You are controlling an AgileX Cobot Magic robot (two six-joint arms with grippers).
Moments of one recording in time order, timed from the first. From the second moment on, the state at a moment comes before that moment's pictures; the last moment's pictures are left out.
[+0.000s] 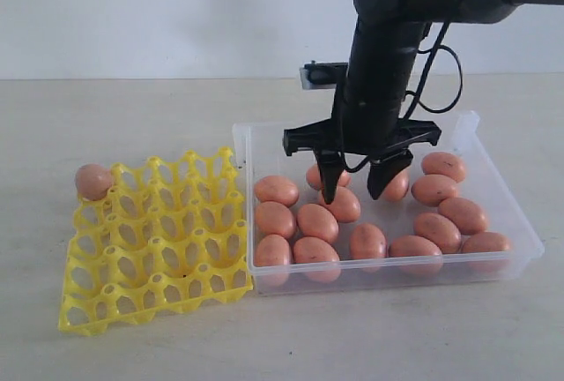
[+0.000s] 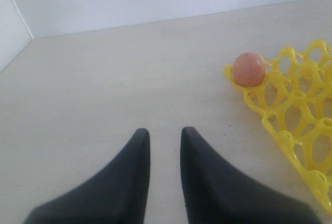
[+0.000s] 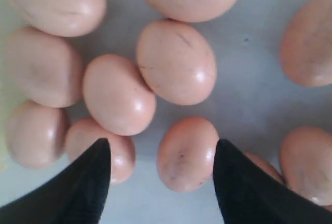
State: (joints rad) left arm 0.05 0.00 0.00 0.23 0.39 -0.09; right arm 0.48 2.05 -1.62 0.15 1.22 0.18
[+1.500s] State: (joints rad) left arm 0.05 0.00 0.00 0.23 0.39 -0.09; right arm 0.70 1.74 -1.30 -0.19 0.58 0.44
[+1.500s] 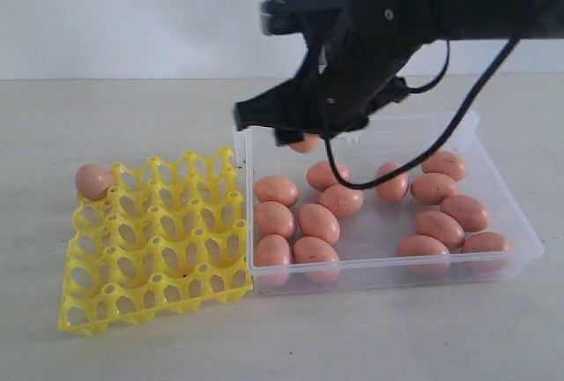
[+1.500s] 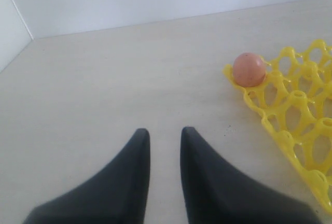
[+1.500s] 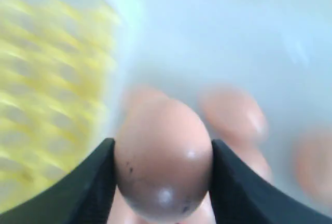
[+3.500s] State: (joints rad) left arm 0.05 0.00 0.00 0.23 0.39 -0.09; right arm 0.76 2.37 -1.62 -0.91 -0.35 0.93
